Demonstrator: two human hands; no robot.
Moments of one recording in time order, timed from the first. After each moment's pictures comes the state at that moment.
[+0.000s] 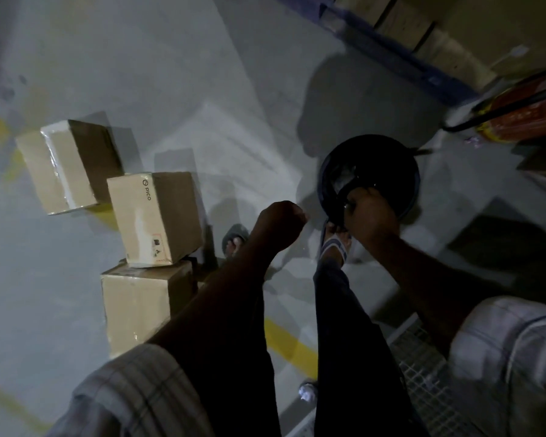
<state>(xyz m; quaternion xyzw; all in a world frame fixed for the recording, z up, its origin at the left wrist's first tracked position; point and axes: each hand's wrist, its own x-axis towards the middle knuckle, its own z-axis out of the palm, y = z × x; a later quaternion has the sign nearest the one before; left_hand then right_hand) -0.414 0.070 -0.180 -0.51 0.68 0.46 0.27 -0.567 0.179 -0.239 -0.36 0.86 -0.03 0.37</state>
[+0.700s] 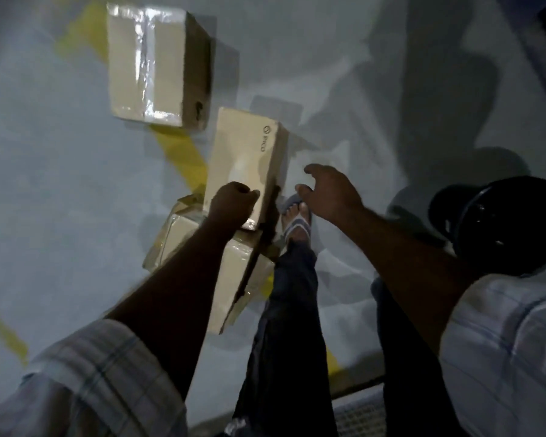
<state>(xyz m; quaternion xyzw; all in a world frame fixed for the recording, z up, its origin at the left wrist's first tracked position) -0.030 -0.066 -0.233 -0.77 0.40 0.48 0.09 -0.227 -0.044 -0.259 -0.51 0.69 0.00 0.52</state>
